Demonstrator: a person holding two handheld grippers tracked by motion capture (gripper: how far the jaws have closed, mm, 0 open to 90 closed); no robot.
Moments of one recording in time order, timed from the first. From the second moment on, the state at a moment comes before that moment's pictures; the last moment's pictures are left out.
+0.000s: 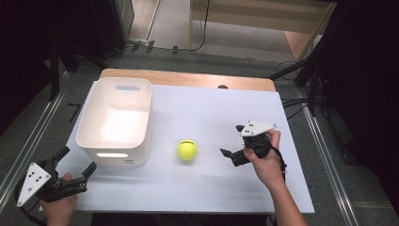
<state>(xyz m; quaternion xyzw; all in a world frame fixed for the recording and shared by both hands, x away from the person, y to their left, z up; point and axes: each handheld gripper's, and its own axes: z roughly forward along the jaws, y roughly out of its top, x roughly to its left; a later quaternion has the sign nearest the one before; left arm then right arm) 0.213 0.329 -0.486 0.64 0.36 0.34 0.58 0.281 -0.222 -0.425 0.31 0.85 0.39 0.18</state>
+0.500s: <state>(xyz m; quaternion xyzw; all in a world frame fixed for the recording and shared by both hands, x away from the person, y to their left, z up) 0.213 0.329 -0.486 0.64 0.36 0.34 0.58 0.298 -0.197 -0.419 0.29 0.87 0.36 0.14</state>
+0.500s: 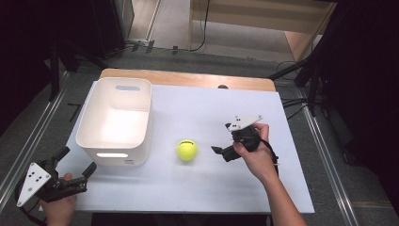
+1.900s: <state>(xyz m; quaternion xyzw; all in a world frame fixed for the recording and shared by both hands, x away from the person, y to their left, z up) 0.213 0.327 -0.487 0.65 0.36 0.34 0.58 0.329 -0.120 -0.438 0.24 0.92 0.28 0.10</state>
